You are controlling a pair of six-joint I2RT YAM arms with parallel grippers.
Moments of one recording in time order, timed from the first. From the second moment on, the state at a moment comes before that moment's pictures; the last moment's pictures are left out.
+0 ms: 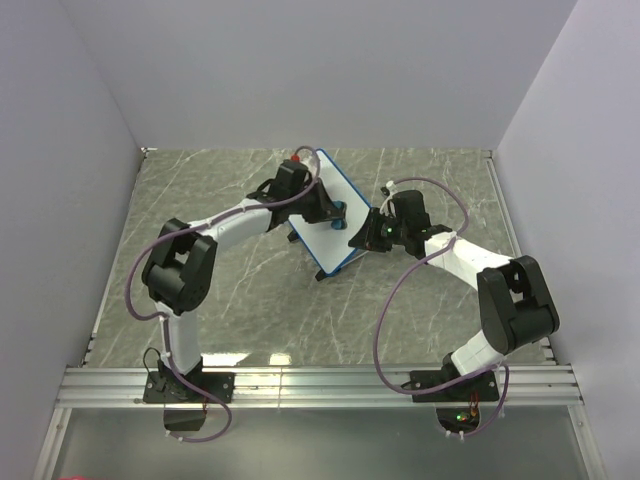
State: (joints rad) left arm -0.57 1.94 1.42 -0.08 0.33 -0.77; right arm 0.36 1.56 0.88 -0.05 -0.44 0.57
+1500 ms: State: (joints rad) left arm -0.42 2.00 1.41 -0.12 0.34 -0.77; right arm 0.36 1.57 0.88 -0.06 -0.46 0.57
